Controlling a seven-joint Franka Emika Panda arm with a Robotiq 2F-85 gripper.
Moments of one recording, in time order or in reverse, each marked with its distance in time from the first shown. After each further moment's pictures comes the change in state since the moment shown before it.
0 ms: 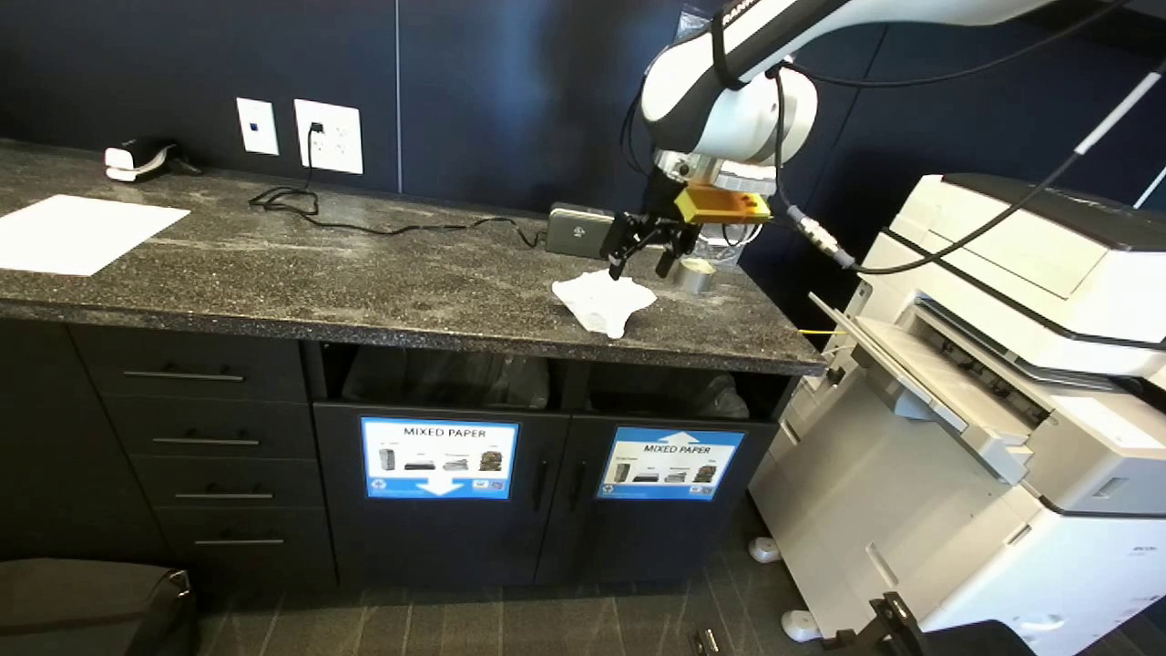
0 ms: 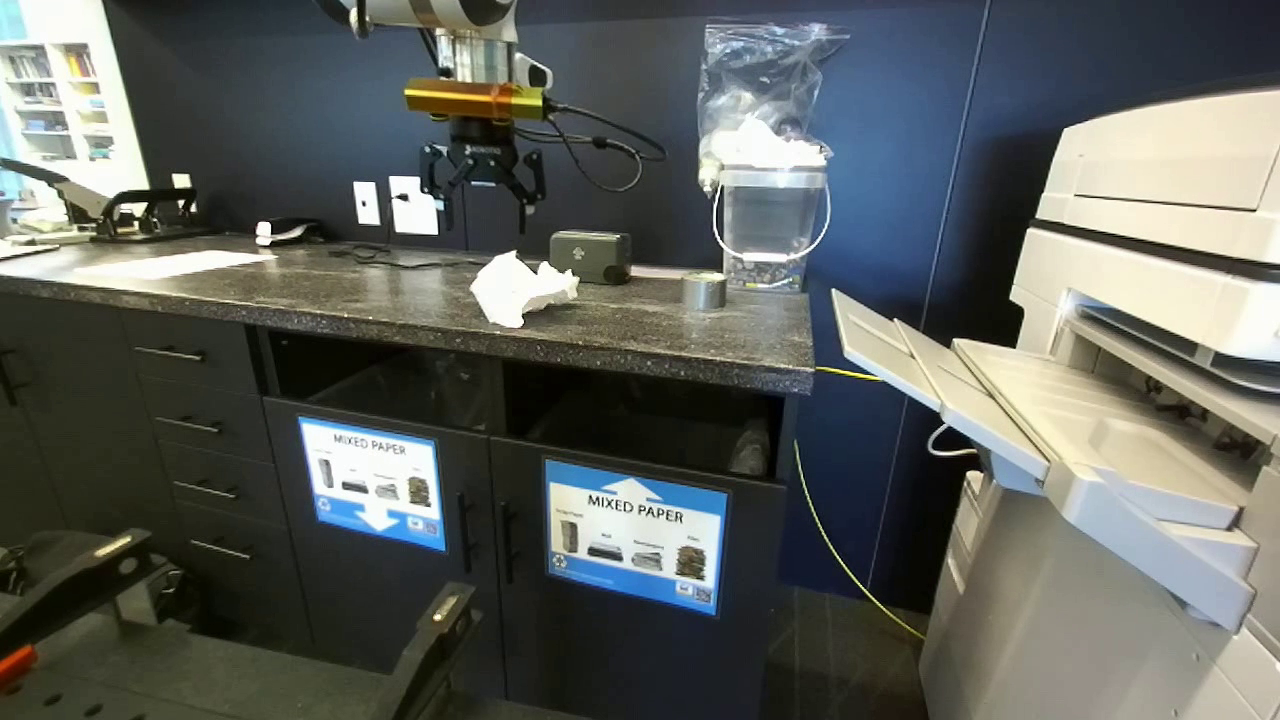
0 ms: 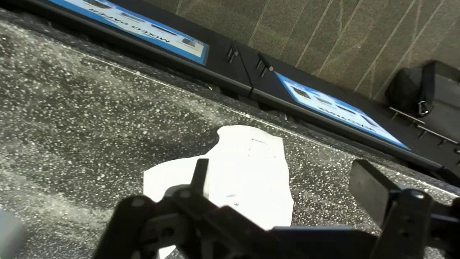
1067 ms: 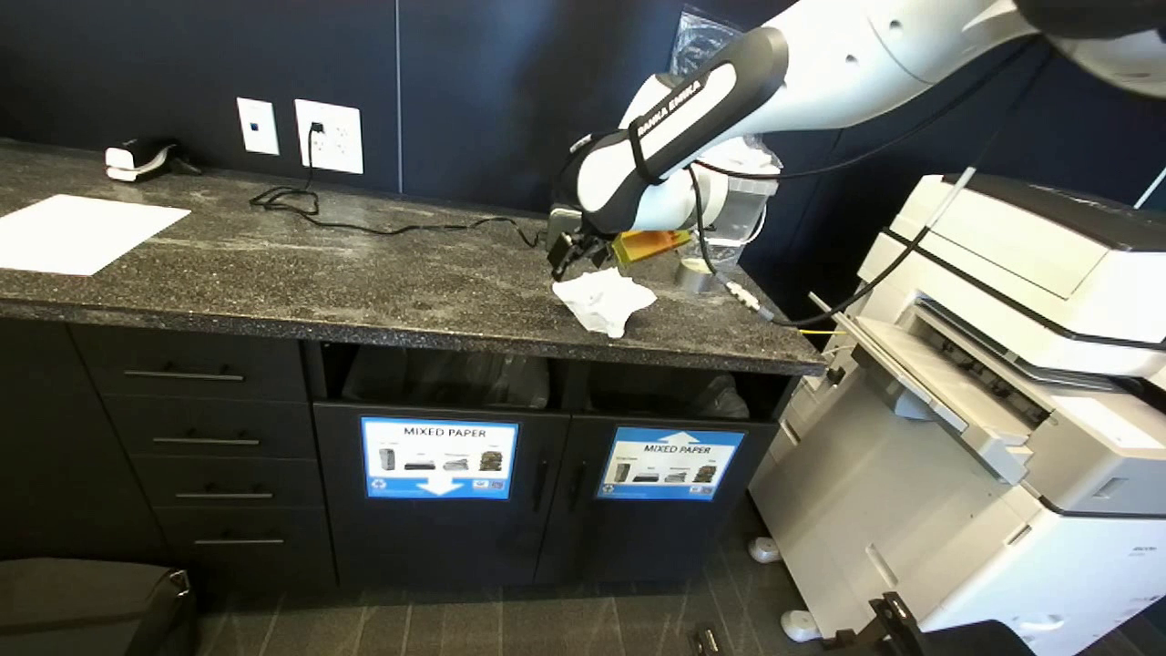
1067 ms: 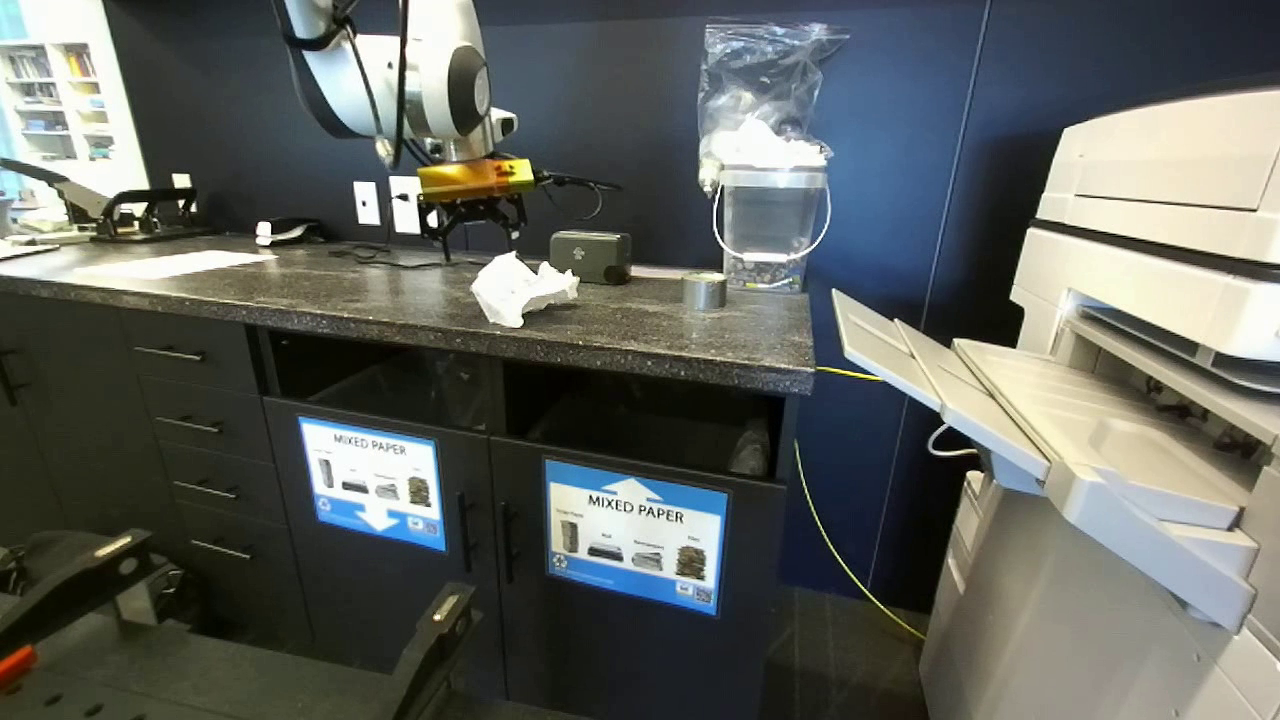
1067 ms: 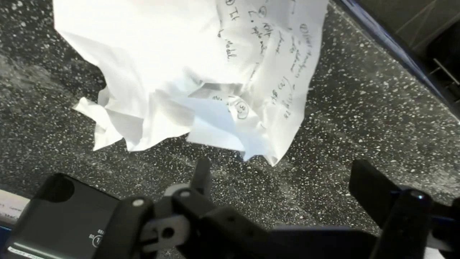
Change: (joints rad) arm 0.076 0.291 -0.003 0.199 -0.129 0.384 -0.090
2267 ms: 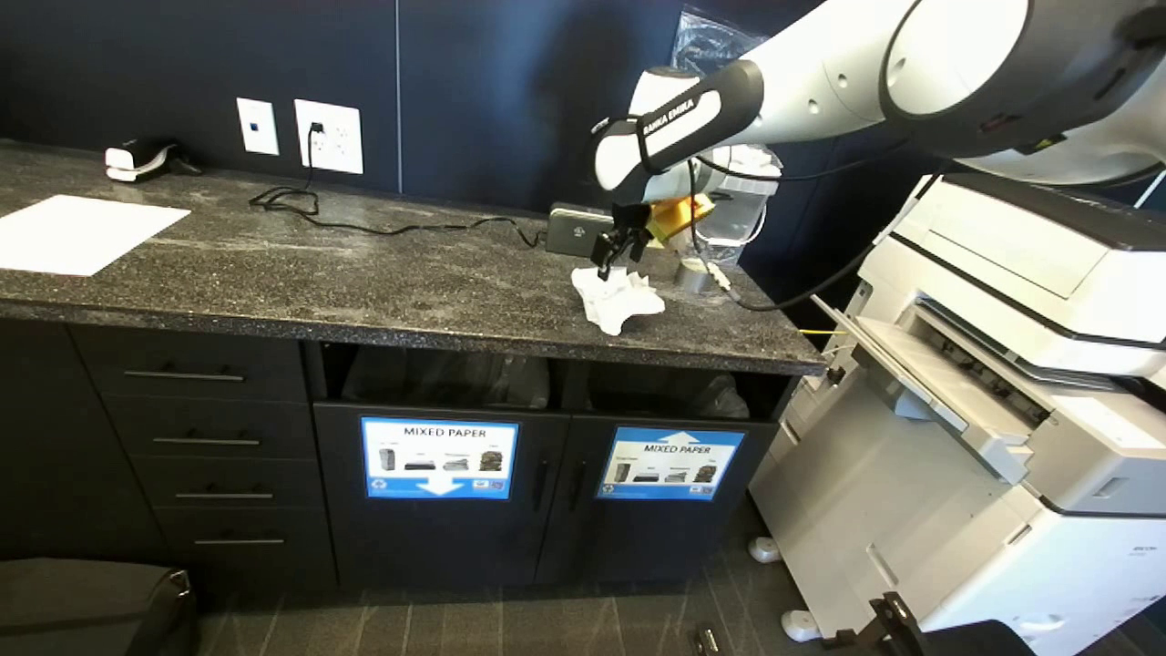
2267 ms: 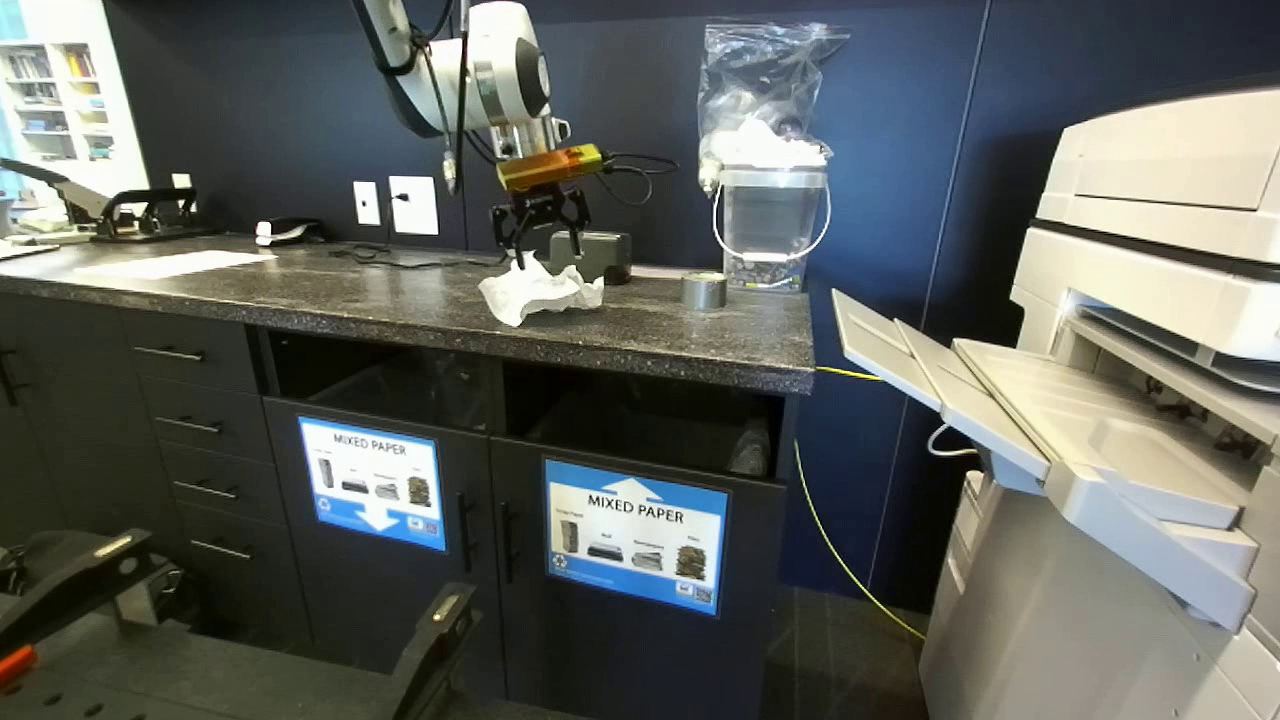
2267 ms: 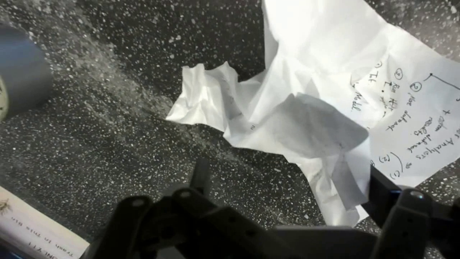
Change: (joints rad) arm -0.002 0.201 -0.089 0.437 -0.101 -0.428 -0.095
